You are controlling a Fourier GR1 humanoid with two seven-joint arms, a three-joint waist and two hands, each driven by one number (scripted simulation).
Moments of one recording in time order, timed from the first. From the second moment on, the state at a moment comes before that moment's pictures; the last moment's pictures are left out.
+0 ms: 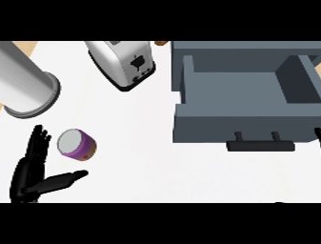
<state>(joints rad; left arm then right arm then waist) 0.07 0.10 0.21 -1.29 0.02 0.03 -0.30 0.25 -0.03 -0.21 -2.06 -0.04 0.18 0.02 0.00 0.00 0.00</state>
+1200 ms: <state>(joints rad) -0.15 0.14 0.26 -0.88 0.06 0.05 -0.47 0.27 -0.02 -0.24 -2.13 -0.06 0.21 0.07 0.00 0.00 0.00</state>
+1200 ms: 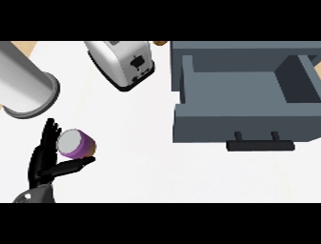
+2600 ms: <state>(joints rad) -0.30 0.10 0.18 -0.84 0.11 0.02 -0.46 0.29 -0.01 -0.25 -2.16 -0.09 0.22 0.07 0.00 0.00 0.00</state>
